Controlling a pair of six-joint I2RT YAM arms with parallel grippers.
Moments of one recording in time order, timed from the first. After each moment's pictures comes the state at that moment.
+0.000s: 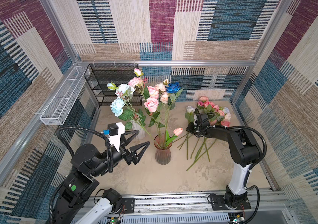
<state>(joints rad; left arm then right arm) -0.56 0.59 1.03 -0.41 0.37 -0.30 0.26 1.89 1.10 0.00 -0.23 0.62</state>
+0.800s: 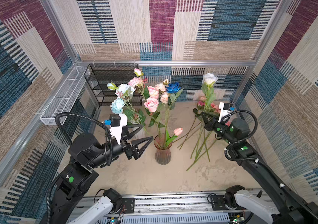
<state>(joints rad) -0.56 0.75 1.24 -0.44 0.50 -0.30 0.29 0.94 0.82 0.17 -0.30 0.55</state>
